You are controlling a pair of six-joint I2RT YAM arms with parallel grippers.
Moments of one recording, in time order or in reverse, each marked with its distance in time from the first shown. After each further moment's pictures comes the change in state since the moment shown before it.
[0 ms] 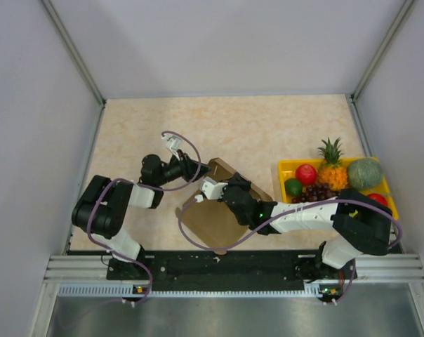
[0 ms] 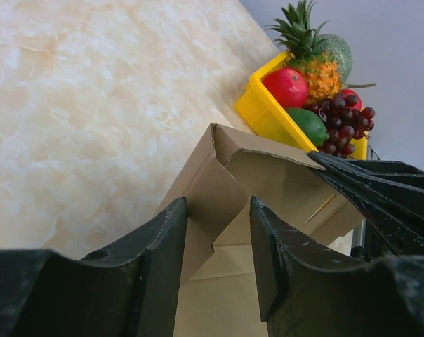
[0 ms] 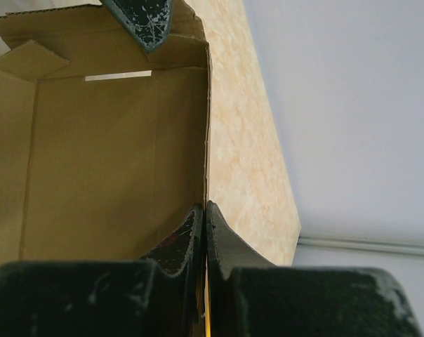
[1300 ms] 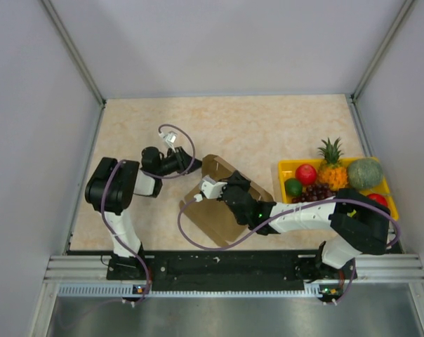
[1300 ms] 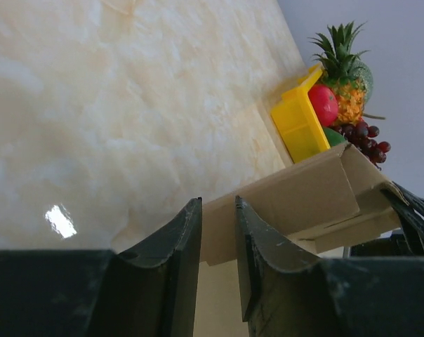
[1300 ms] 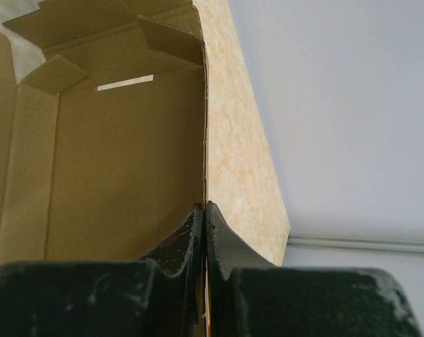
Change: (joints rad) left arm 0.113 0.267 0.180 -0.036 0.085 -0.134; right arm 0.000 0.014 0.000 0.056 0.026 -0.048
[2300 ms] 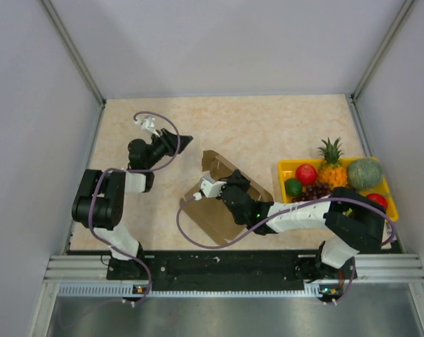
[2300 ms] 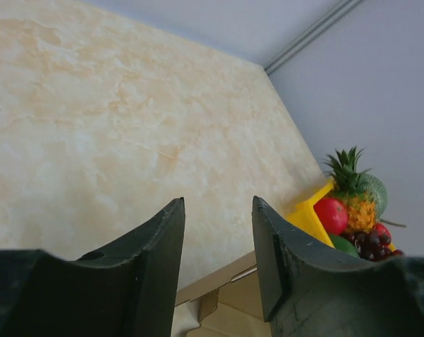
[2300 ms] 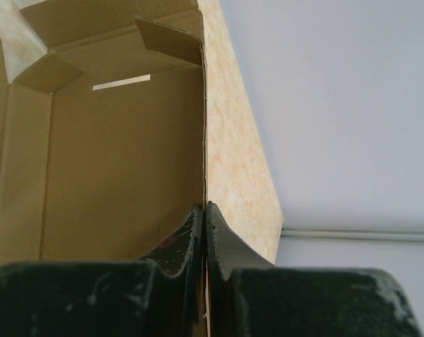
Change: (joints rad) left arm 0.061 -0.233 -0.030 0.037 -0.288 -0.061; right arm -0.002 0.034 0.008 0.044 0.043 -0.013
